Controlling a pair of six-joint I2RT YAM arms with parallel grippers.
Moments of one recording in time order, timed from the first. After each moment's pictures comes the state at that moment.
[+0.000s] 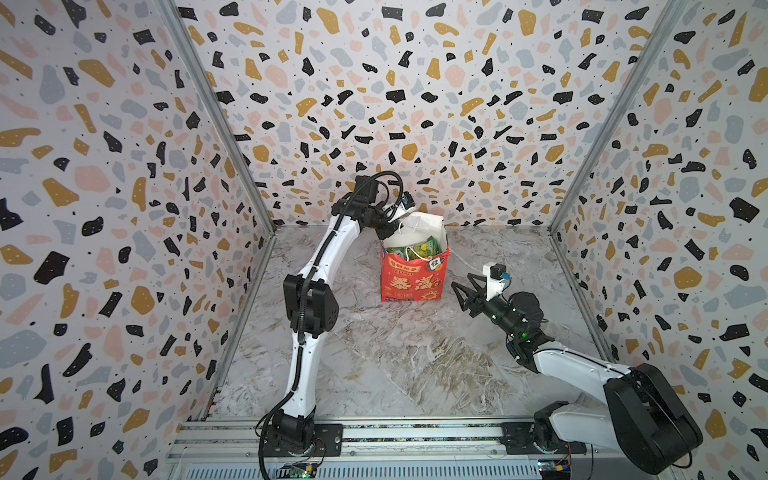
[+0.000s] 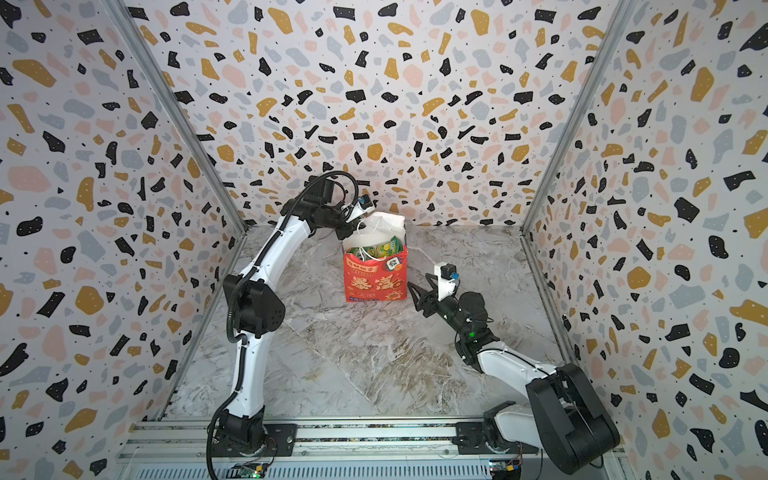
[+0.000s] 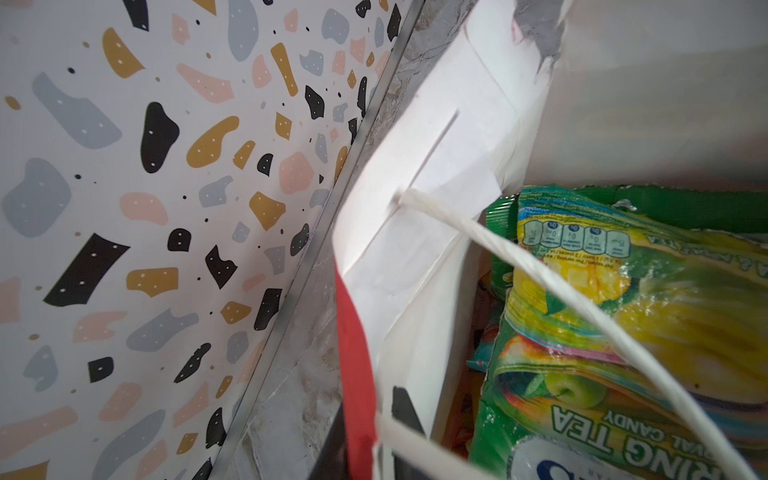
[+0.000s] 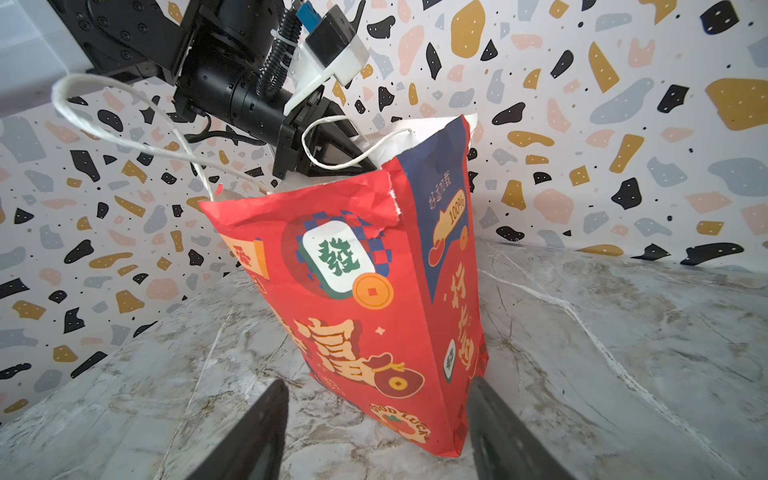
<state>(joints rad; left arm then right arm) -0.32 2.32 2.44 -0.90 0.47 0.85 0.43 1.25 0.43 0.81 -0.28 0.23</state>
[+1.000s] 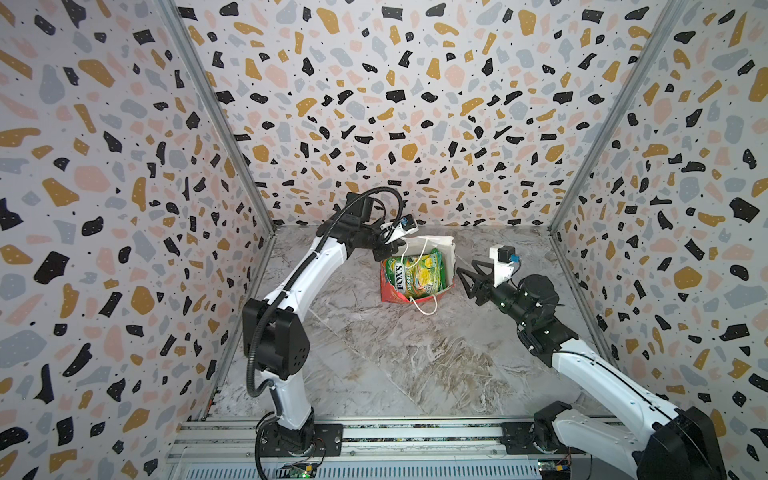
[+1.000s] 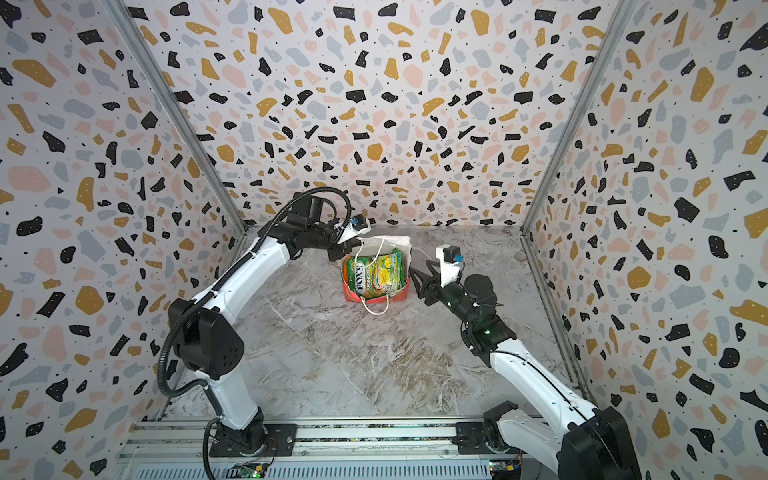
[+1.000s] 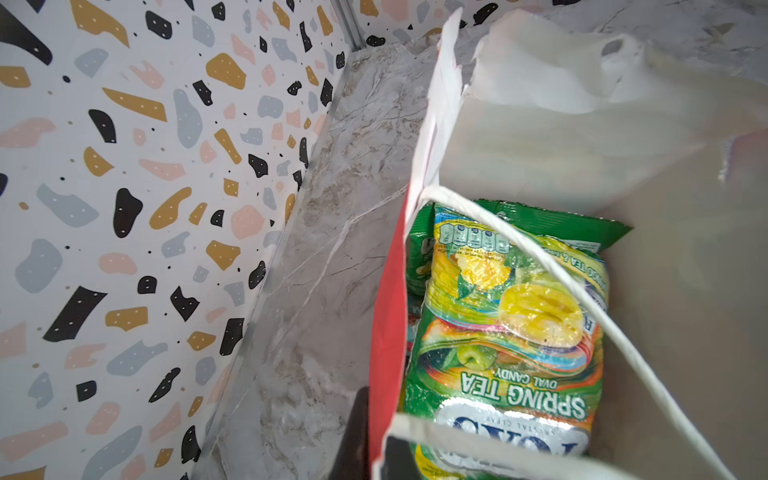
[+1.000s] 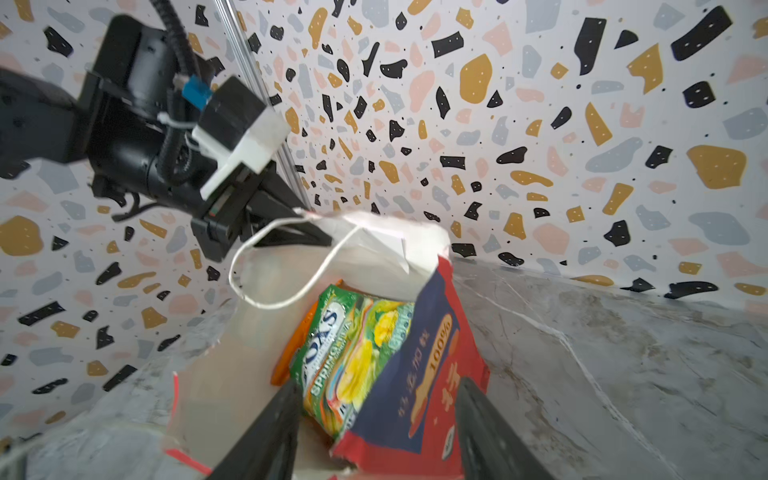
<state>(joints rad) -0.38 1.77 1.69 -0.63 0.55 0.86 0.47 1.04 0.72 0.26 -0.26 0.21</state>
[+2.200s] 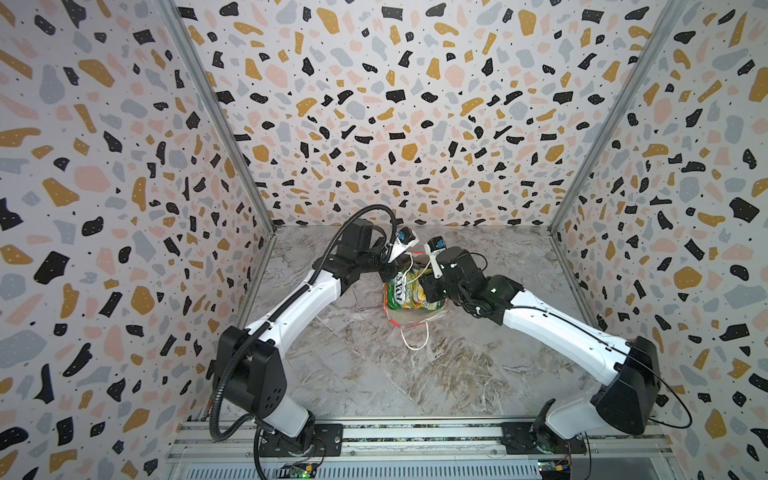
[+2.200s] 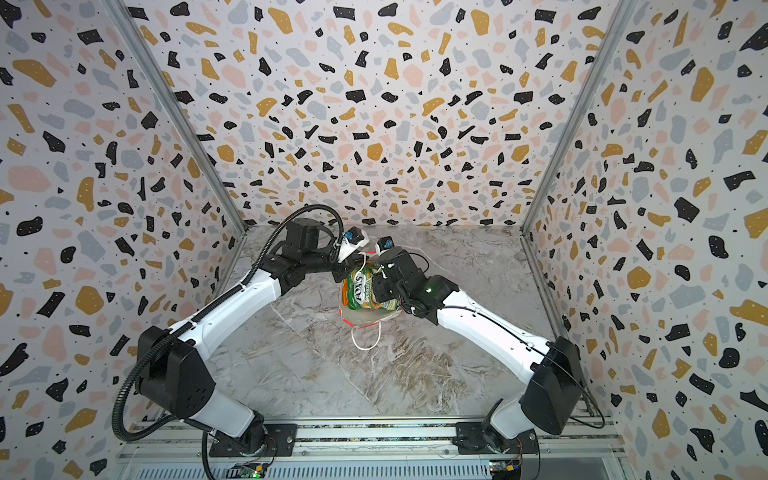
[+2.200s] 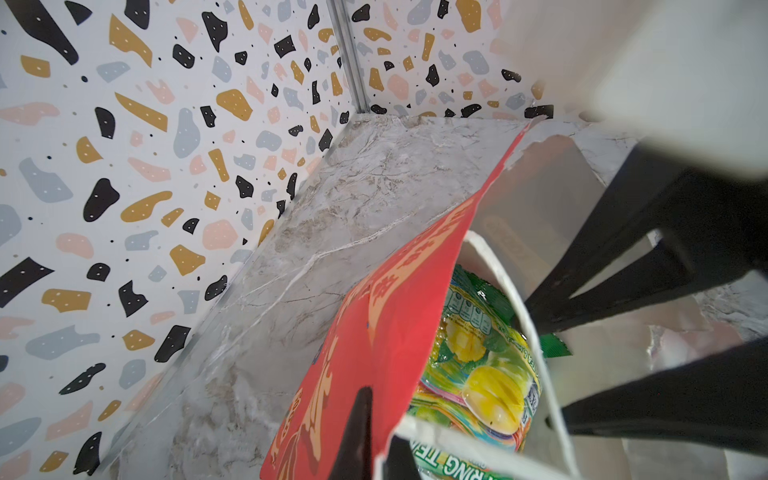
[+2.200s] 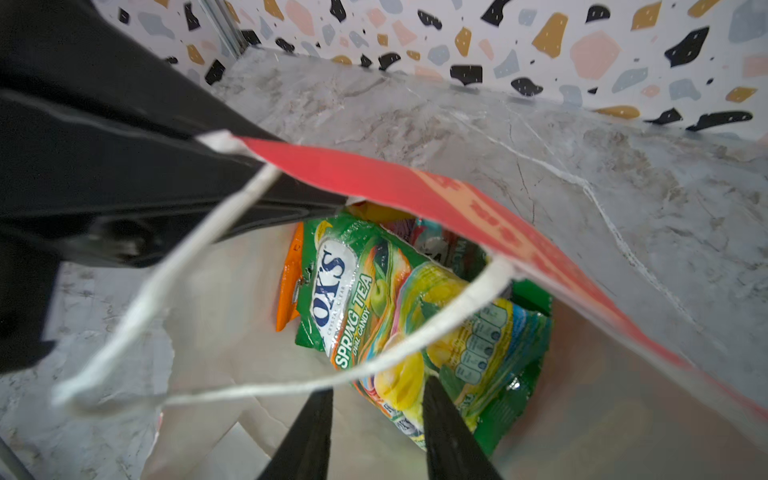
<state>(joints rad) -0.45 1.57 1.34 -0.31 0.57 0.52 0.83 1.51 1.34 -0.52 0.18 0.35</state>
